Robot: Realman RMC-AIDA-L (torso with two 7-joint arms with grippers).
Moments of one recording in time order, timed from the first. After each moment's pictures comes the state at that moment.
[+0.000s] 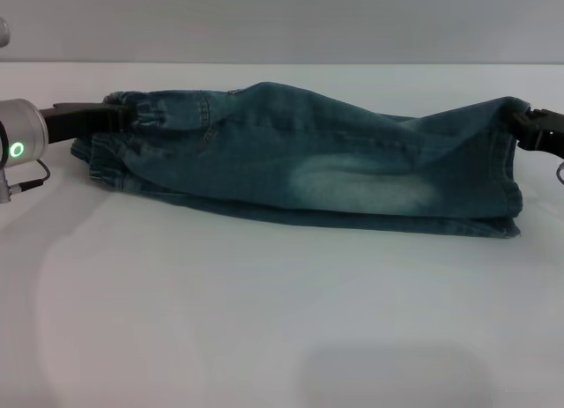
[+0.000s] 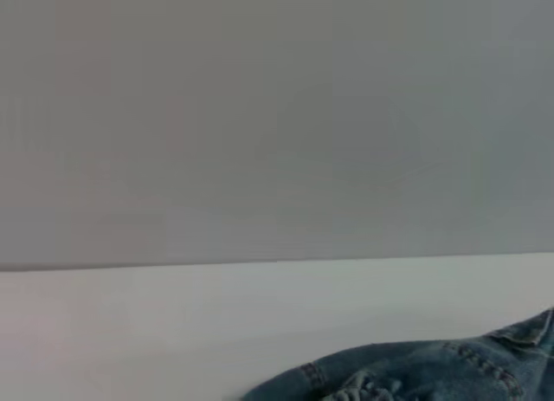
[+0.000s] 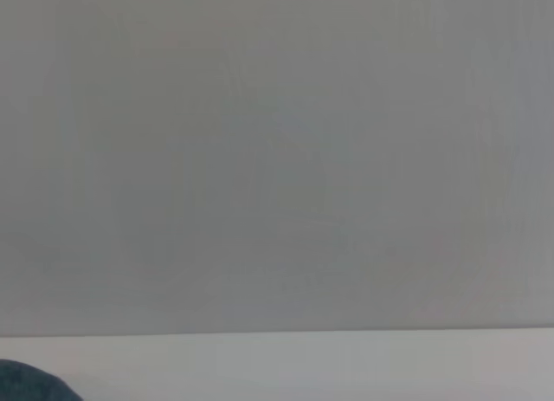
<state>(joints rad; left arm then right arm) -0.53 -2.06 1.03 0.81 2.02 0.80 -2.09 0.57 2.07 -0.44 -0.41 -1.79 -0.92 1.28</state>
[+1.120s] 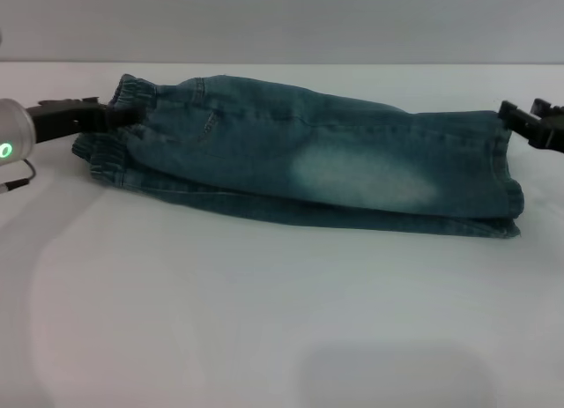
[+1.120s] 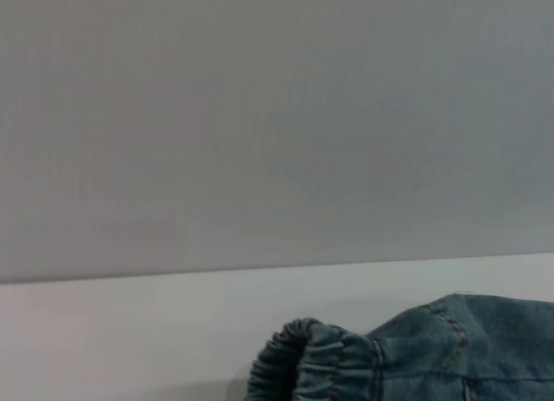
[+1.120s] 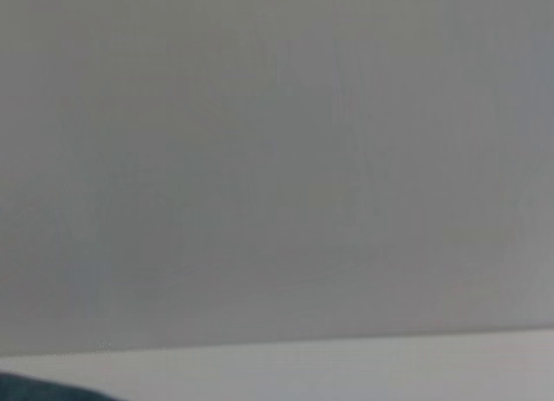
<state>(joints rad) -0.51 -2.06 1.03 0.82 2.03 0.78 -2.06 0.55 2.07 -0.43 -0.41 -1.74 -0.93 1.25</state>
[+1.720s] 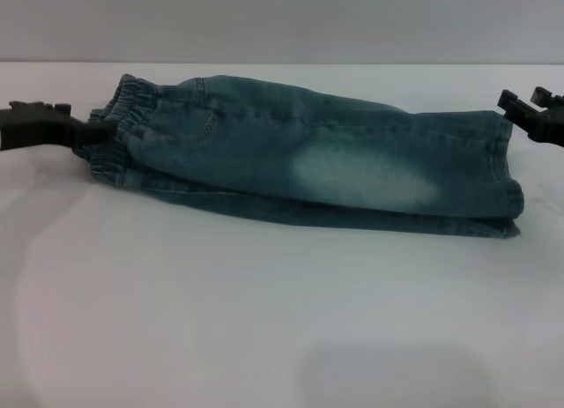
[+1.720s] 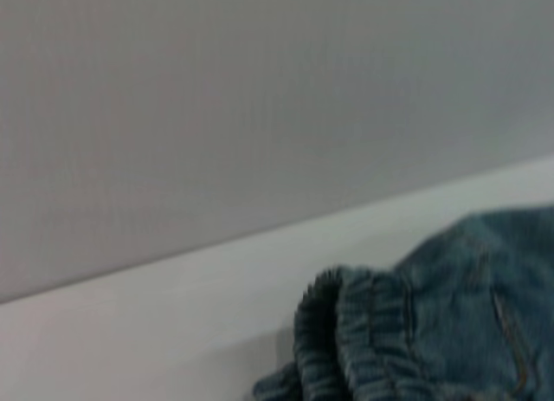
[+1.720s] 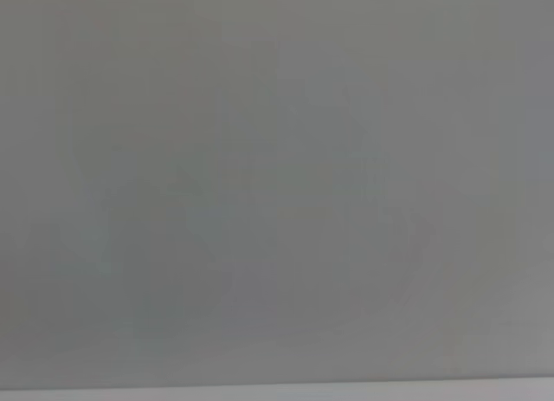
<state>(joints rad) -0.48 -2.03 1.01 0.94 2.22 0.91 -2.04 0.55 2.07 -0.43 -0.39 -1.66 -0.97 1.16</state>
